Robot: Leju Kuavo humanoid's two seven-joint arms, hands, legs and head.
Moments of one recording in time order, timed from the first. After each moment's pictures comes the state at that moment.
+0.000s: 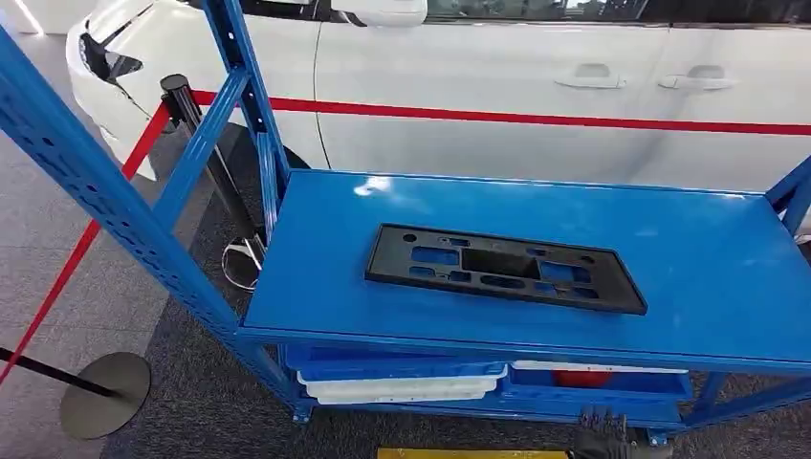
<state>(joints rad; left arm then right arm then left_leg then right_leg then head) -0.12 -0.10 -0.69 -0.16 0.20 0.10 -0.05 -0.12 0.11 -0.58 -0.65 -0.94 0.46 -0.37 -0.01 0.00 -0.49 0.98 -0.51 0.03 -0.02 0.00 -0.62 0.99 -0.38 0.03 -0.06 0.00</state>
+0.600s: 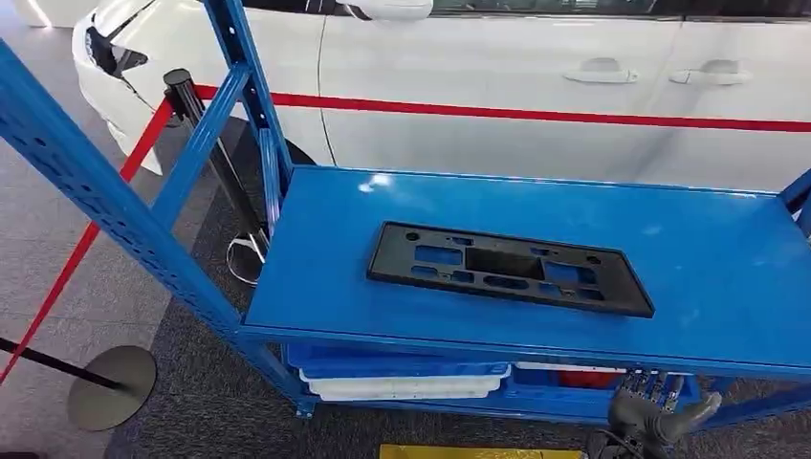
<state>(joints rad) -0.12 -0.10 -0.69 -0.16 0.19 0.09 -0.04 -0.01 0.22 -0.56 -1.22 -0.98 0.39 -0.45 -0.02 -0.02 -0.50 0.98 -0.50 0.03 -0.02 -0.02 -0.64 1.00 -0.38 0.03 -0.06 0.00</state>
